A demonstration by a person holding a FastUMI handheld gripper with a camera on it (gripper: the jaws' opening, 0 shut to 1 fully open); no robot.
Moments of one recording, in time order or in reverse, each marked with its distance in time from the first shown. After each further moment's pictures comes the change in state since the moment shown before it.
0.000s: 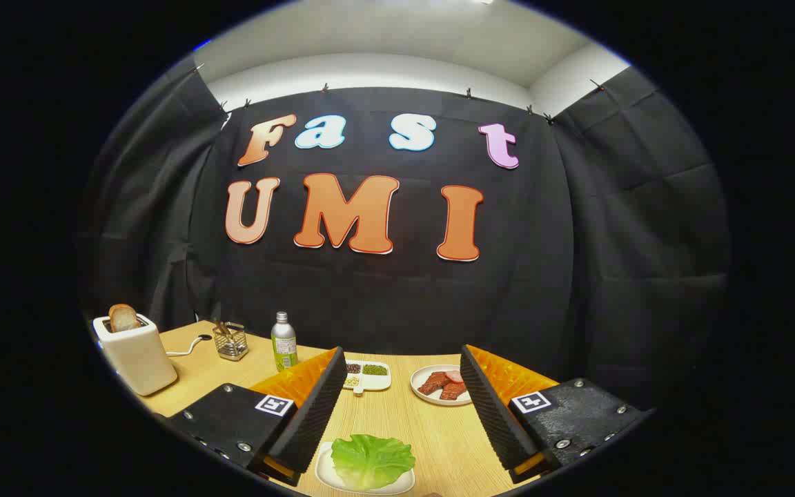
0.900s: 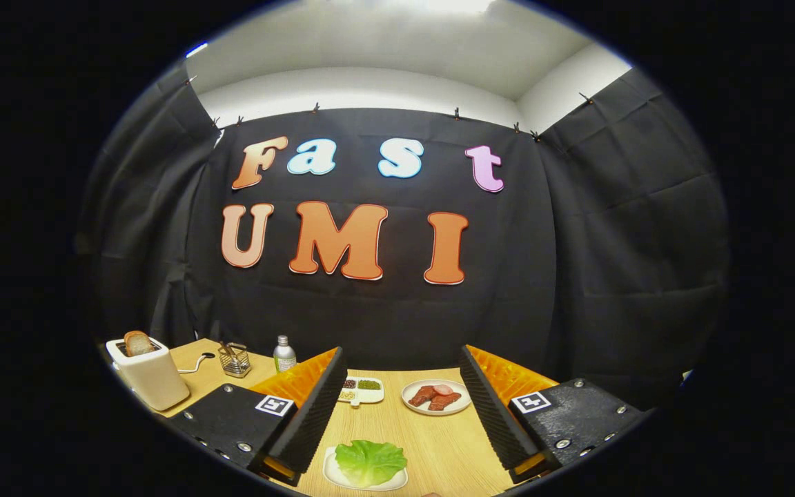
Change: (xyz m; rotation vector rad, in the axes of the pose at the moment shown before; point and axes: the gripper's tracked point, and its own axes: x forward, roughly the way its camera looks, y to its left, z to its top) arm -0.049 -0.018 0.056 0.000 -0.053 -0.049
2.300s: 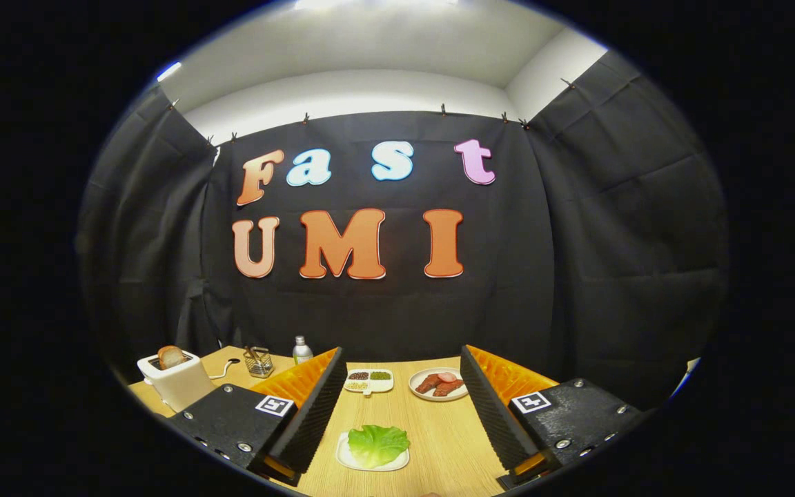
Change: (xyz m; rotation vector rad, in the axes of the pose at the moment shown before) arm -0.045 -0.025 0.001 0.087 0.059 0.056
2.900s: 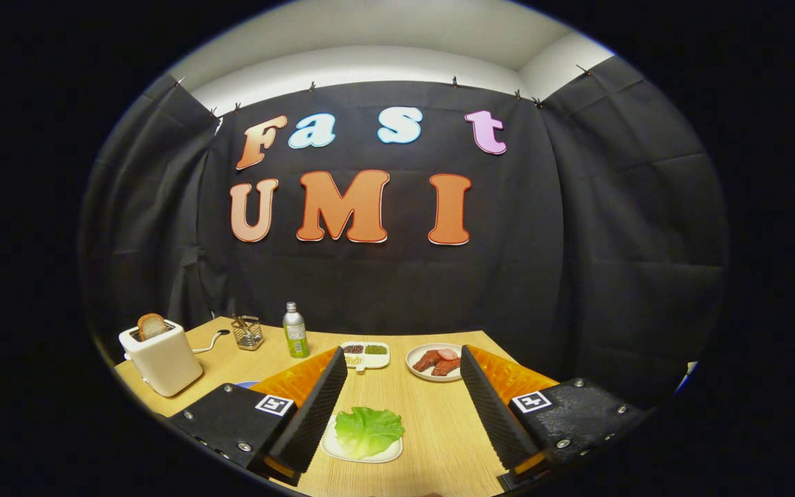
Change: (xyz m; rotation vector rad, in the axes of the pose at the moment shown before) arm 0.029 0.000 -0.046 -0.054 0.082 0.003
